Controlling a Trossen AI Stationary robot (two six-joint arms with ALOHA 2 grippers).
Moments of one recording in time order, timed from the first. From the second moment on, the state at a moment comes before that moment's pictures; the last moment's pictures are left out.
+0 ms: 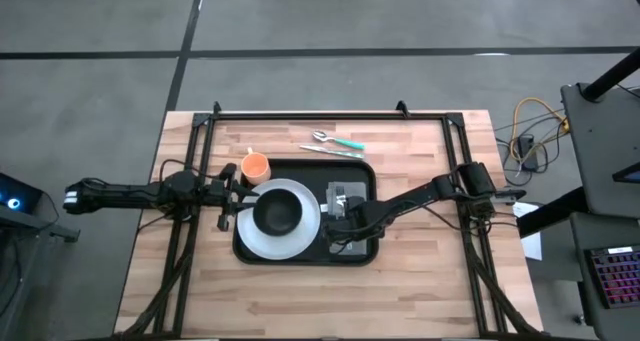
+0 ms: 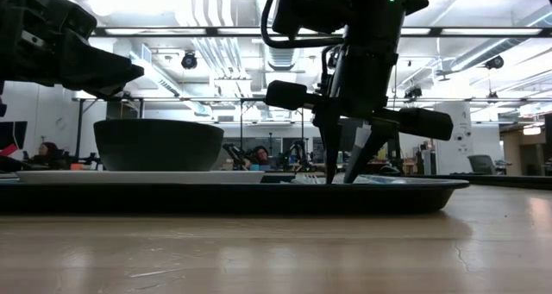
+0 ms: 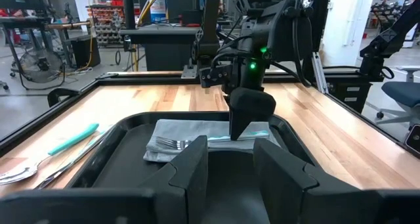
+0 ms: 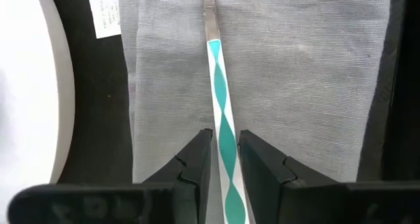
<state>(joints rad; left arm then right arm) 0.04 0.25 0.01 0.15 0.08 0.00 0.23 2.02 1.38 -0.75 0.24 1.84</state>
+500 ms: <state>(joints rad) 0.04 0.25 0.01 0.15 0.08 0.00 0.23 2.04 1.38 -0.74 0.19 1.81</state>
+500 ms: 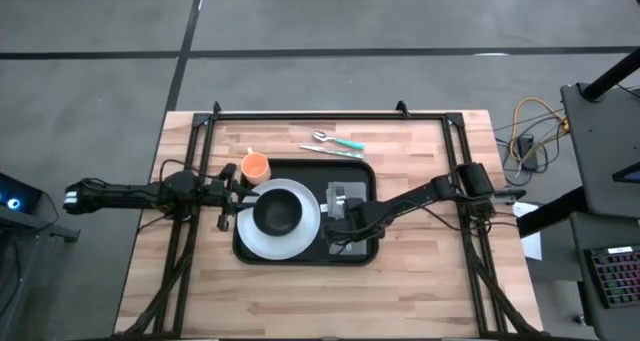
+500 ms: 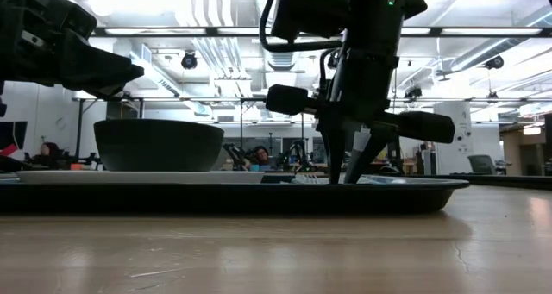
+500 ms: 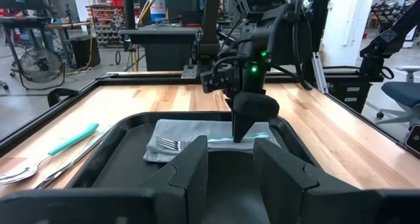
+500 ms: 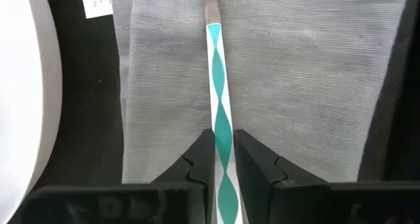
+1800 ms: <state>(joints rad) 0.04 0.25 0.01 0.15 0.08 0.00 0.25 2.05 1.44 -0.80 0.24 1.83</state>
